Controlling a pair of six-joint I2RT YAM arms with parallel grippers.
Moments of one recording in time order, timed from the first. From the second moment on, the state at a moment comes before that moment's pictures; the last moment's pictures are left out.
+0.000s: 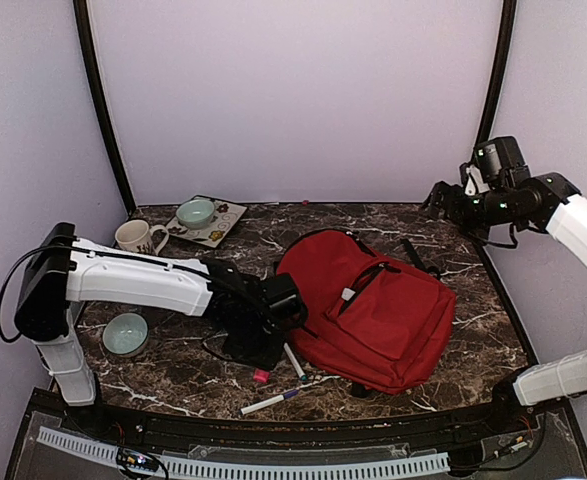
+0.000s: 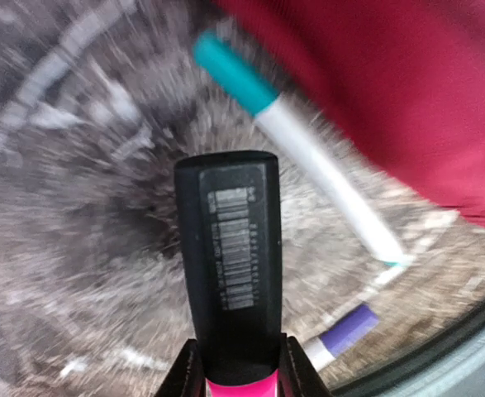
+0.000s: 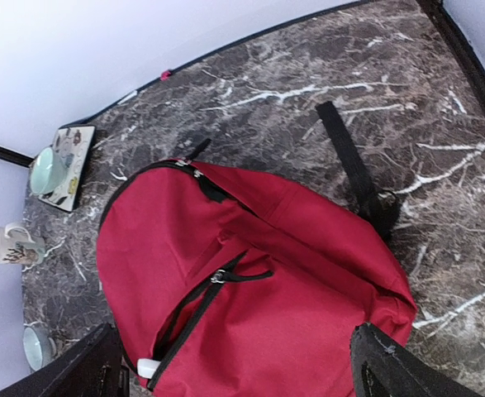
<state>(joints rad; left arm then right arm) -1.14 1.83 1.26 -0.85 -0.01 -0.84 0.38 1.20 1.30 -0.88 0.01 0.64</state>
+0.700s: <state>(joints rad) -0.93 1.73 1.81 -0.80 0.08 -0.99 0.71 1.01 1.02 -0.28 -0.15 0.52</state>
